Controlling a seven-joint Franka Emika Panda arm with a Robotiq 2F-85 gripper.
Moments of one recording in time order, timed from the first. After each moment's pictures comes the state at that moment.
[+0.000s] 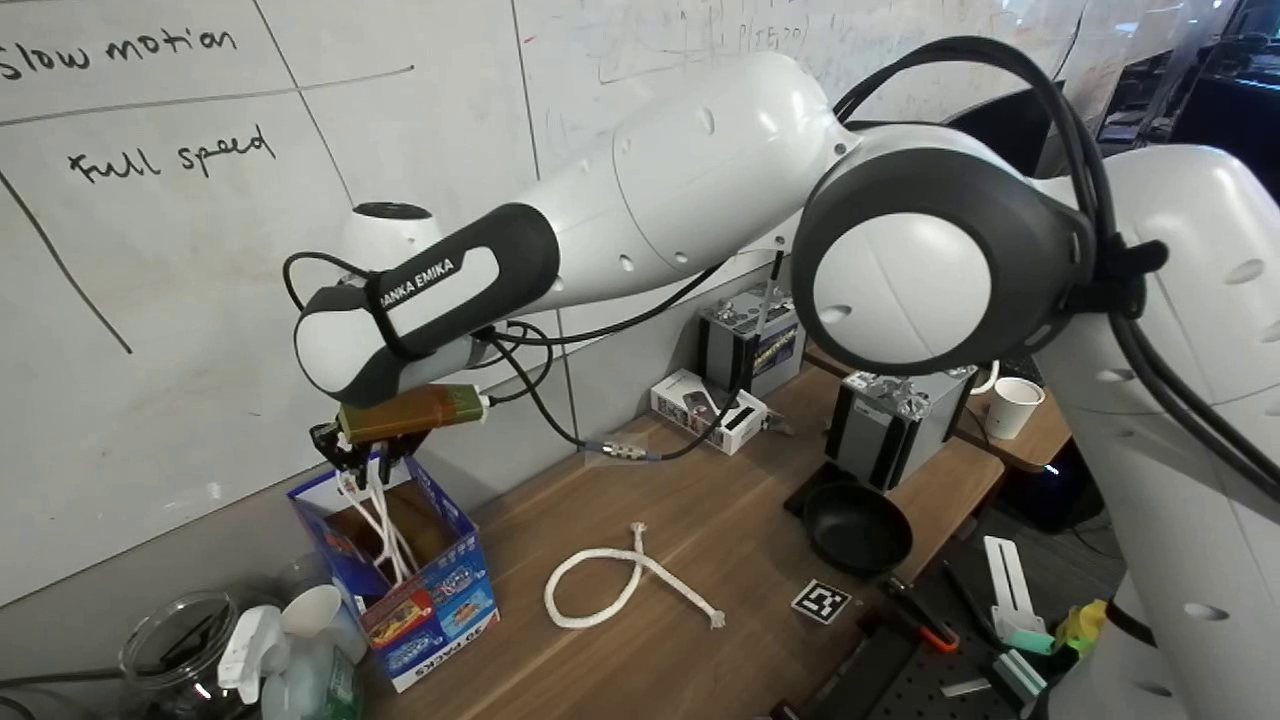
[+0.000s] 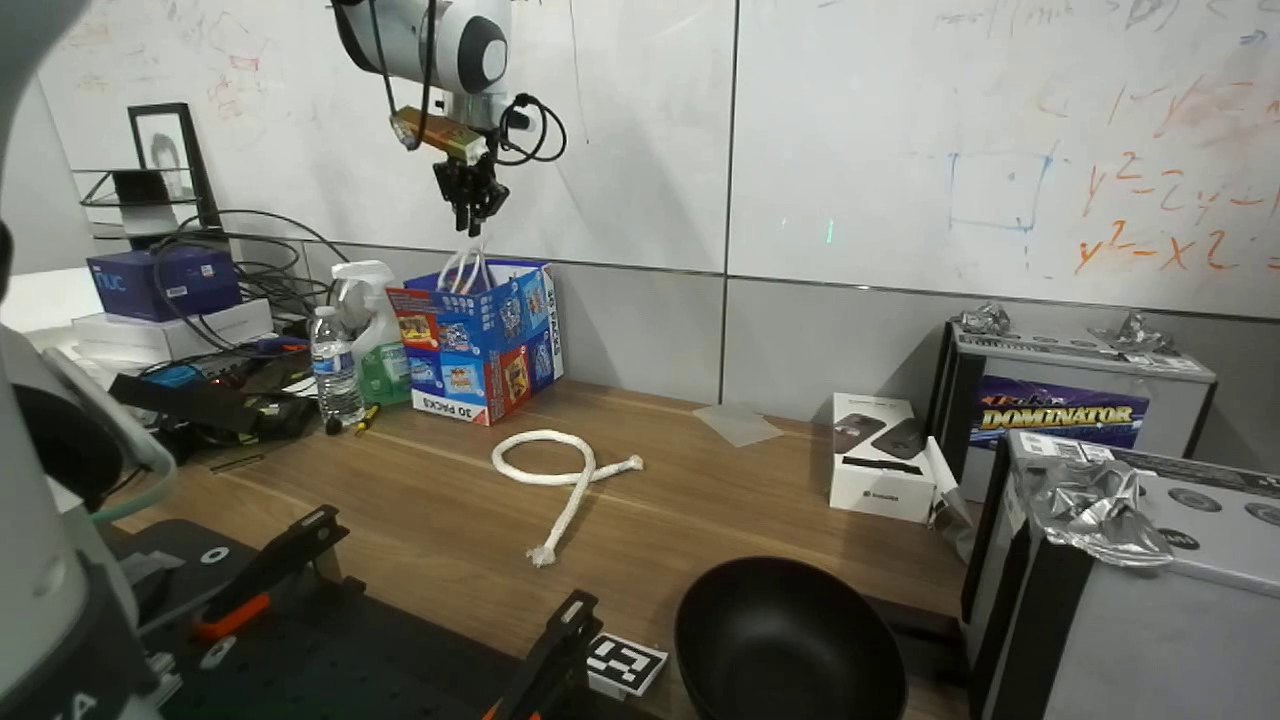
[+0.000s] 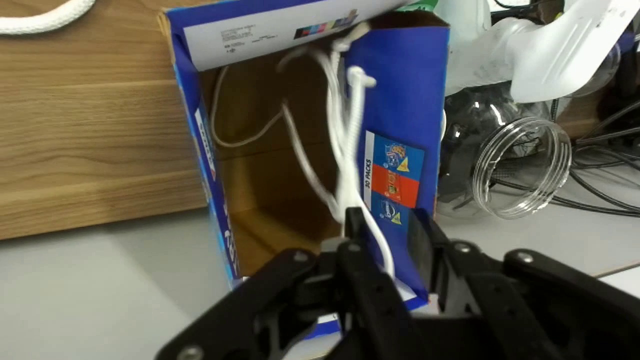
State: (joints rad) arm 0.33 0.66 0.17 -1.46 0.16 2.39 0.34
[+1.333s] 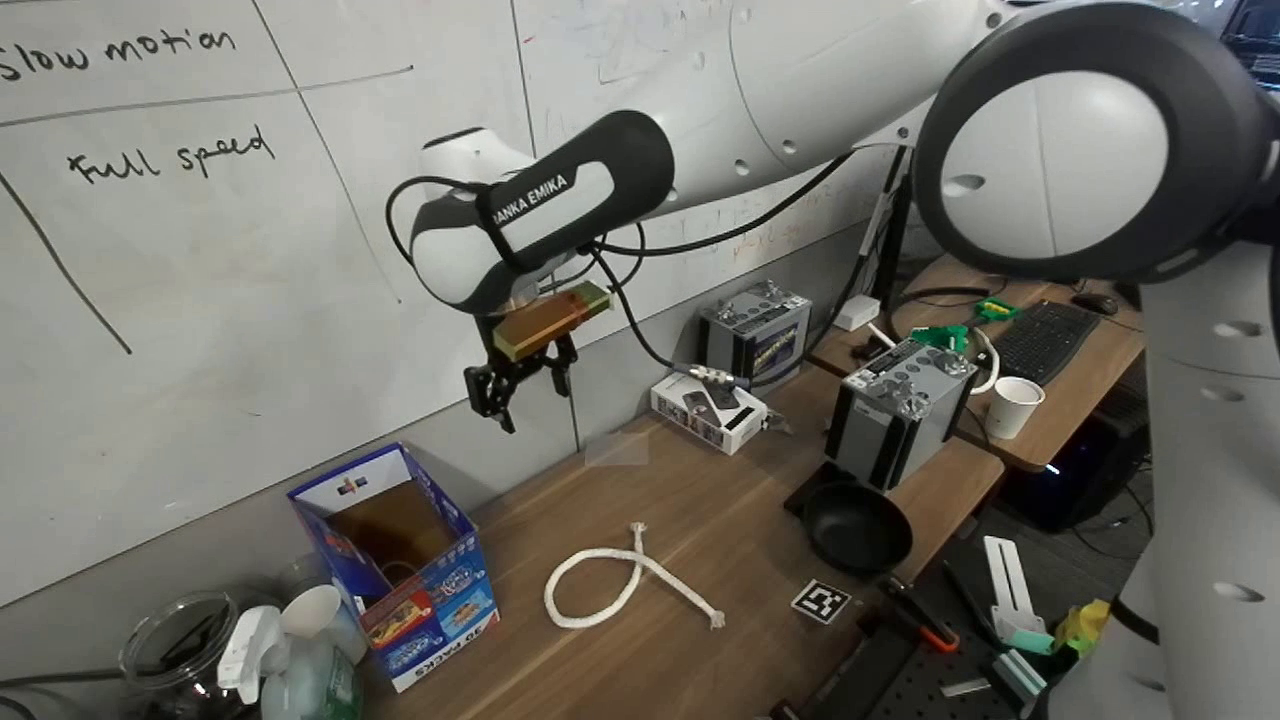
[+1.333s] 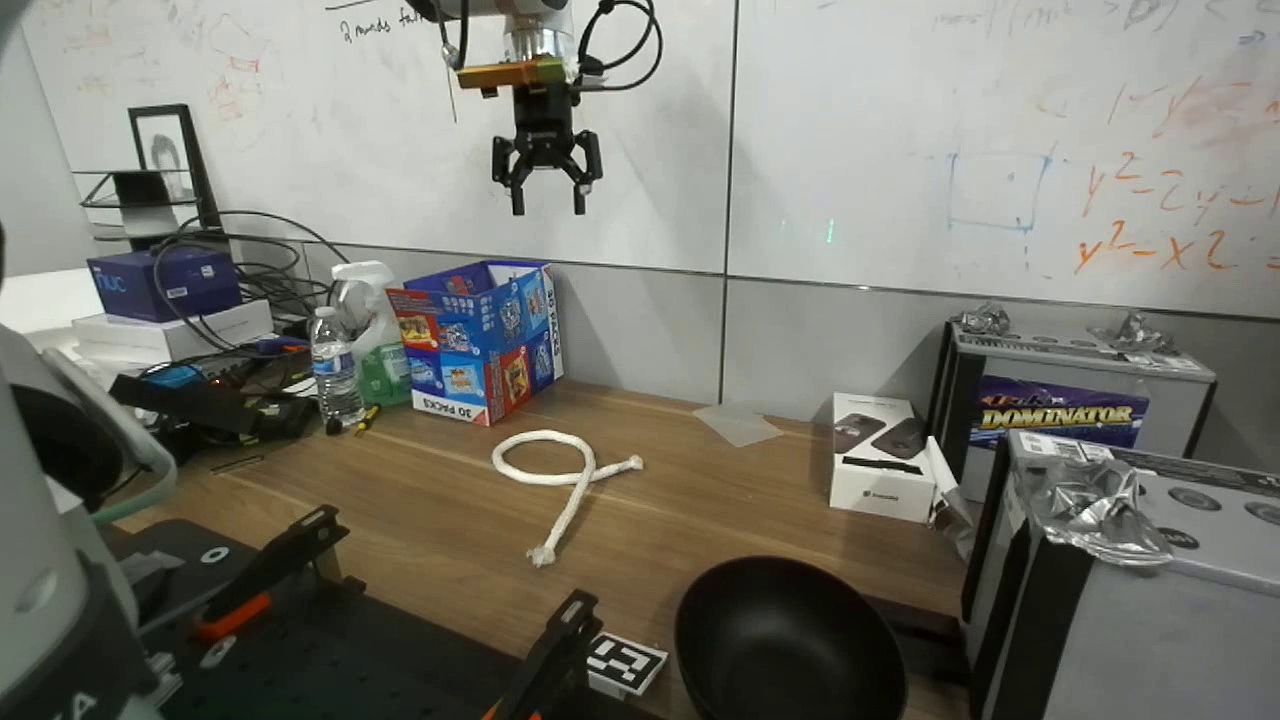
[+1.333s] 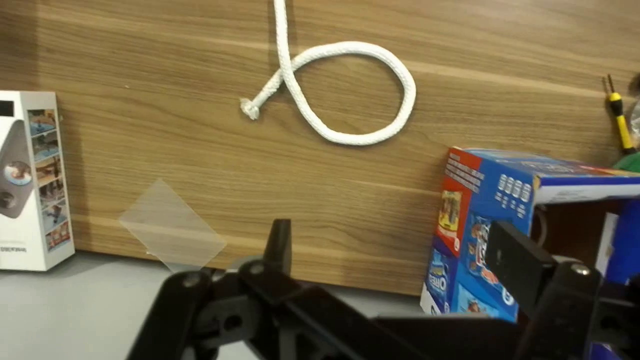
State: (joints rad) arm 0.22 0.42 0.08 -1.64 -0.08 1.98 0.18
